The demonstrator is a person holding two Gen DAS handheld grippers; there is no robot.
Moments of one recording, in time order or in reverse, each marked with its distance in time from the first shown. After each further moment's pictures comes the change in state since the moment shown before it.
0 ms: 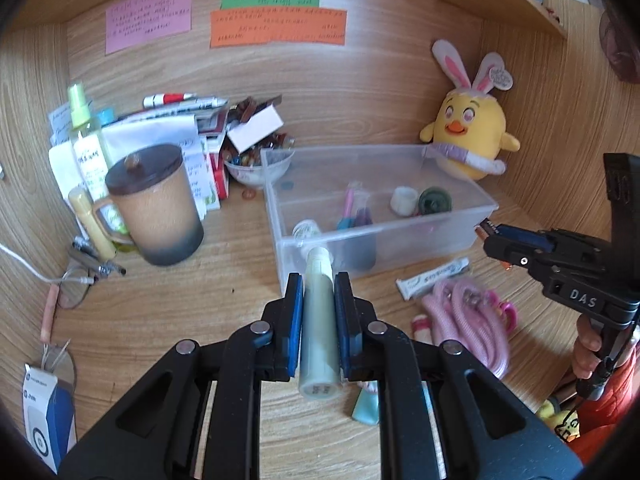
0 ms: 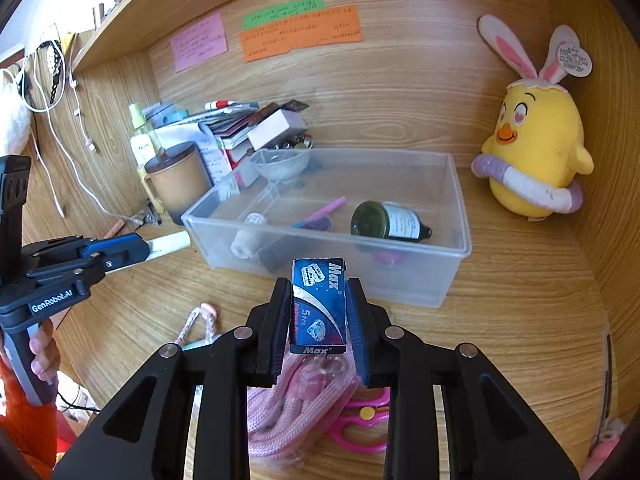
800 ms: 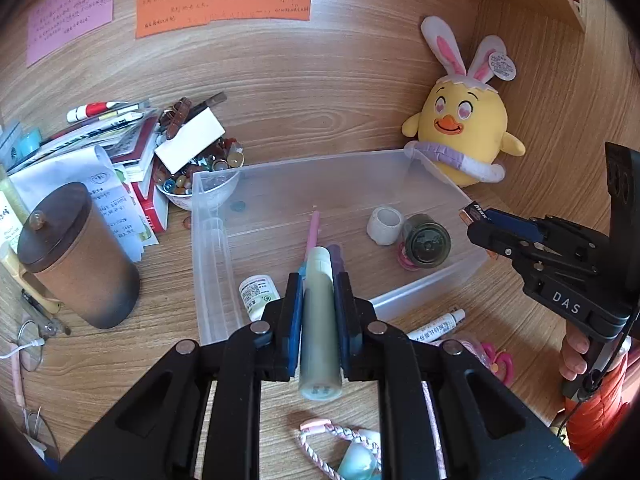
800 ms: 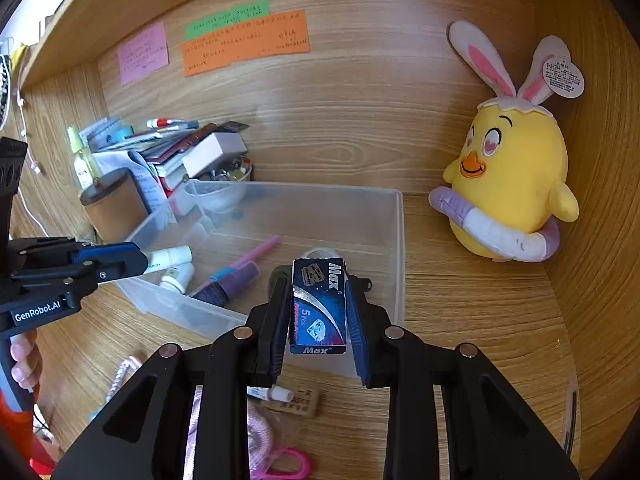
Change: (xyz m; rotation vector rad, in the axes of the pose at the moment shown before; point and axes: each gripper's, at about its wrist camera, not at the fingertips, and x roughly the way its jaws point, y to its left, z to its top) left arm 0.078 -0.018 0.054 0.032 0.099 -0.101; right arm 0.035 -0.044 0.044 -0.003 -0.006 -0.141
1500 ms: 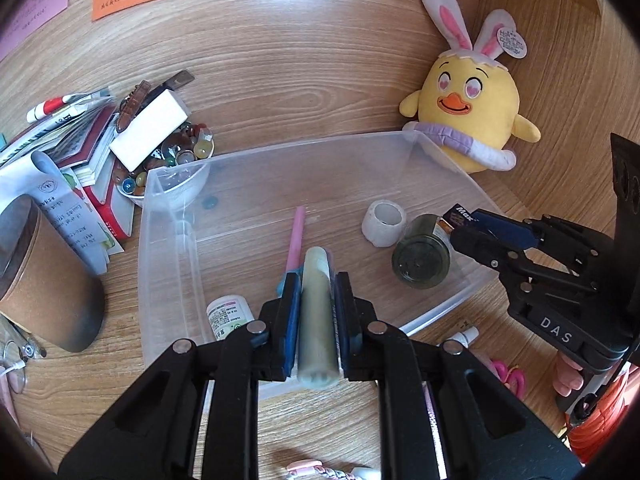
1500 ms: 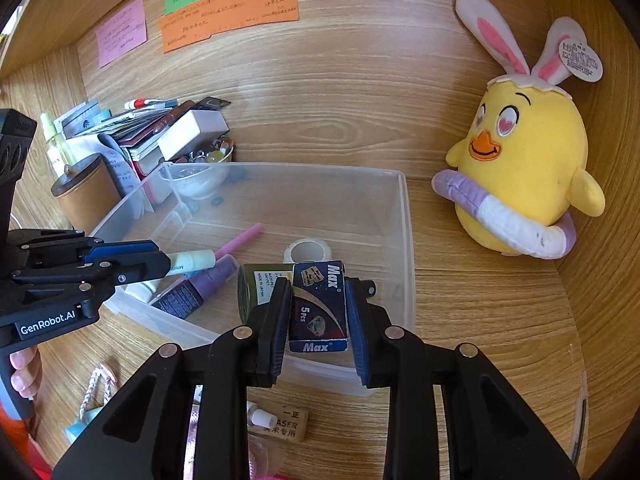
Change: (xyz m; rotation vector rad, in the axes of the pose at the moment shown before) left arm 0.042 -0.008 0.013 0.021 0.066 -0.023; right arm 0.035 -0.002 0.003 -0.006 0.058 -0.032
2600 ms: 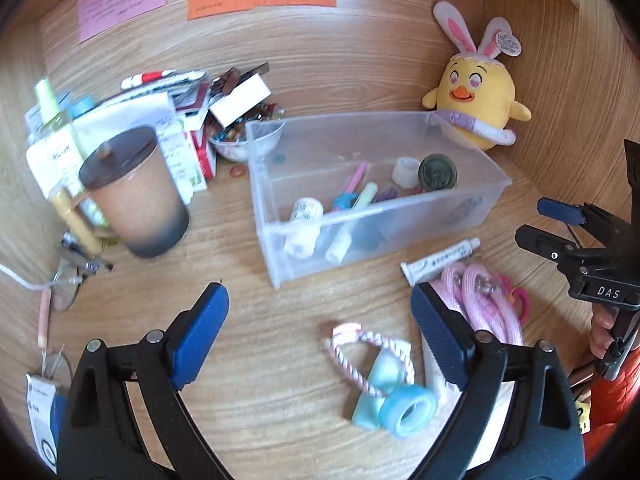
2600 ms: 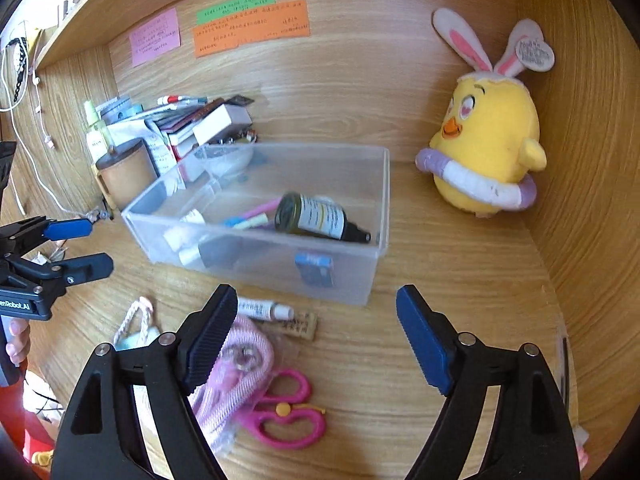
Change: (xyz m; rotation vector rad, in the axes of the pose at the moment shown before) left arm -0.081 0.008 -0.080 -0.040 -0.030 0.136; right arm -0.068 0.000 -0.051 0.012 -0.003 0.035
